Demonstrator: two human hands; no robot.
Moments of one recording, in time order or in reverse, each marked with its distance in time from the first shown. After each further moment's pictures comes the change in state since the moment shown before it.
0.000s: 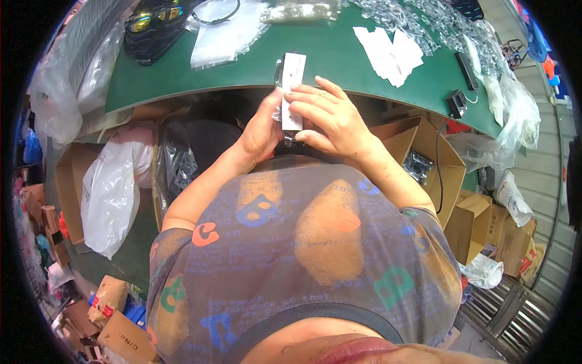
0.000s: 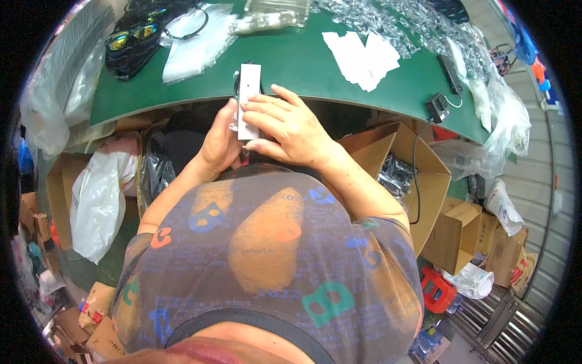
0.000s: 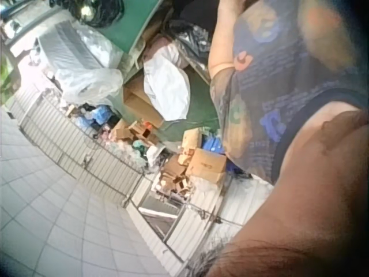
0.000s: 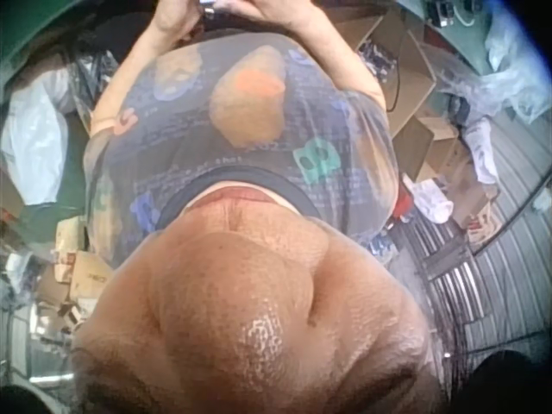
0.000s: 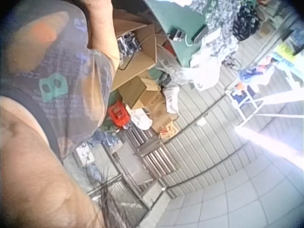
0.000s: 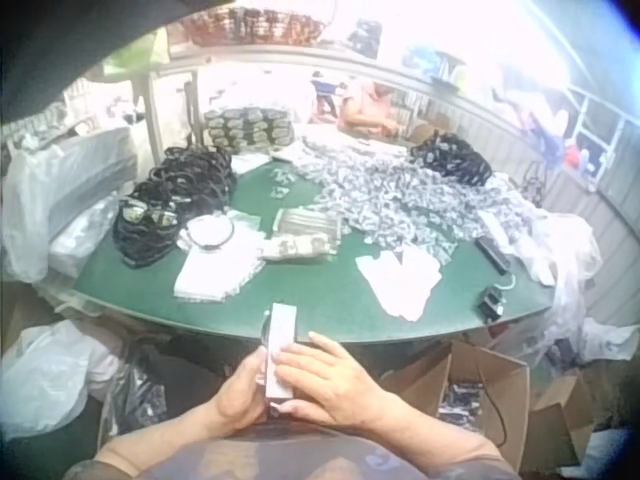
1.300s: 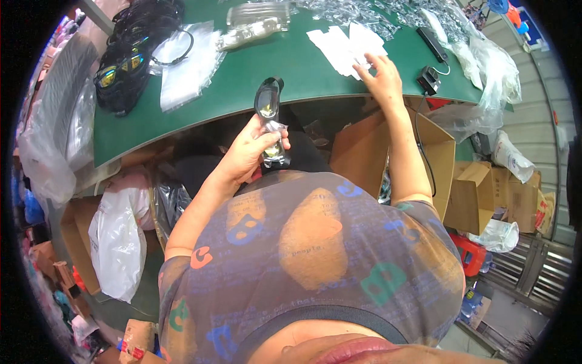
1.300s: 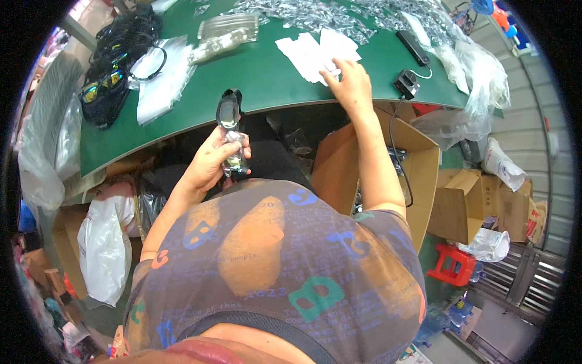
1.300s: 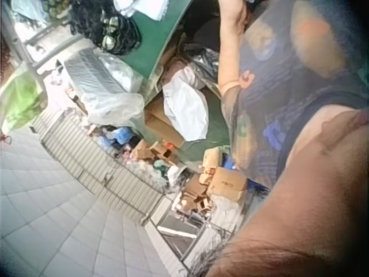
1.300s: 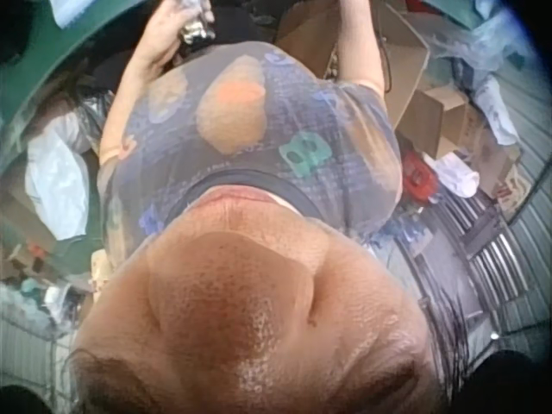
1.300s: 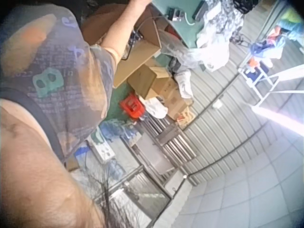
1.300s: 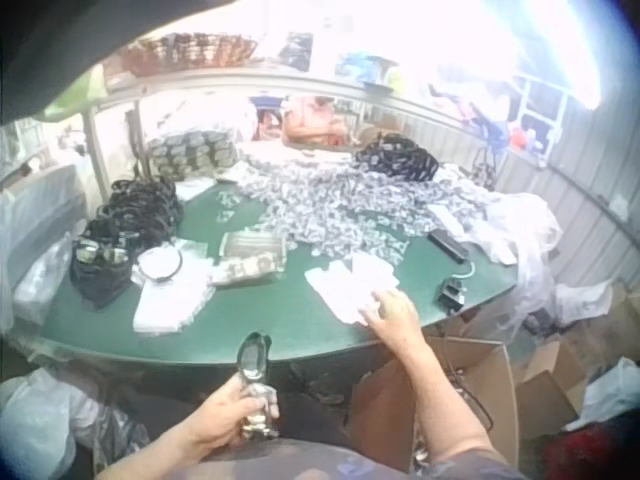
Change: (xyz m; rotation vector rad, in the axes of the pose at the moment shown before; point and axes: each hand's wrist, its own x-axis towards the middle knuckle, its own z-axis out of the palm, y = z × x) left_hand 0.011 0.003 0.004 0.303 -0.012 -0.154; right_hand -0.094 0.143 -0.068 -0.437 0.316 0.818
